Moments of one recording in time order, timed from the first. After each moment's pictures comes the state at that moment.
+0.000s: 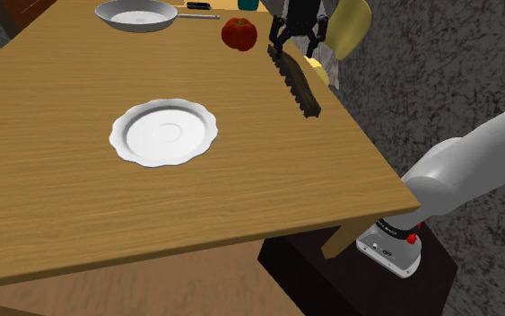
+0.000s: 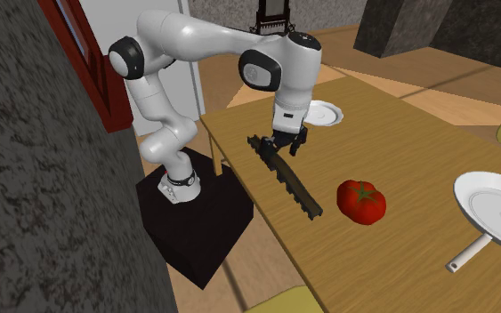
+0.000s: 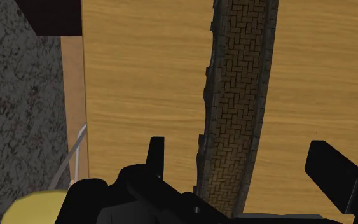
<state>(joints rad) -0.06 -0.25 0.13 -1.94 0.03 1.64 0.55</state>
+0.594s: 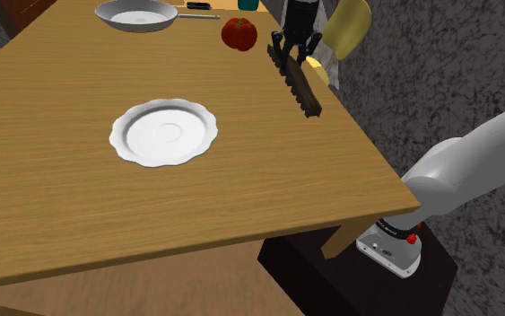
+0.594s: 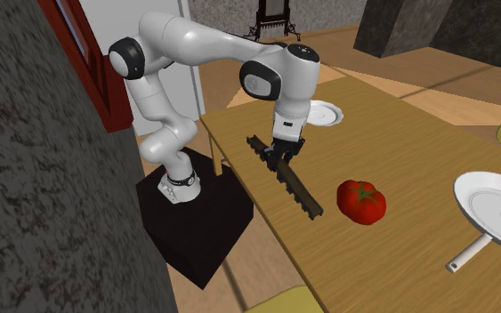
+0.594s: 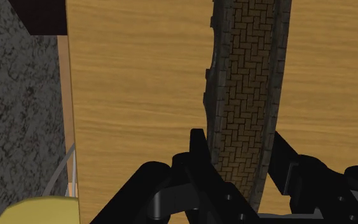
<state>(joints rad) -0.06 -0.25 0.13 -2.00 0.03 1.70 0.55</state>
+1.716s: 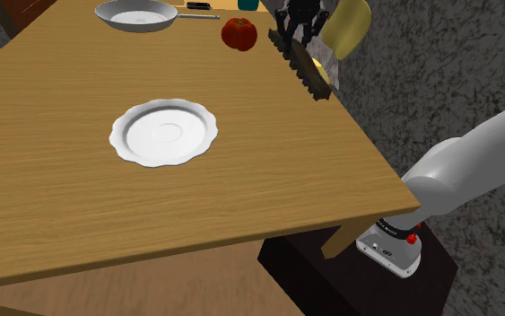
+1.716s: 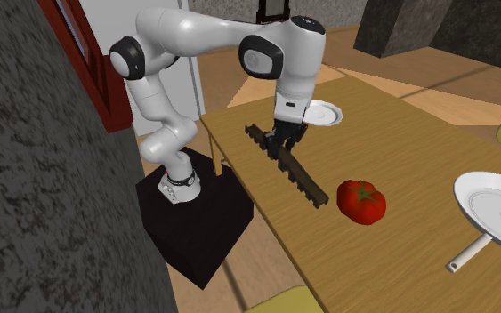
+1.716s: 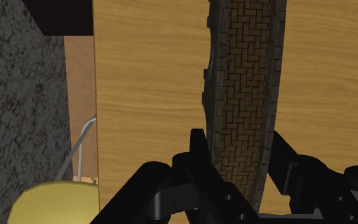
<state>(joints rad) -0.06 -0.24 0.13 -1.85 0.02 1.57 0.55</state>
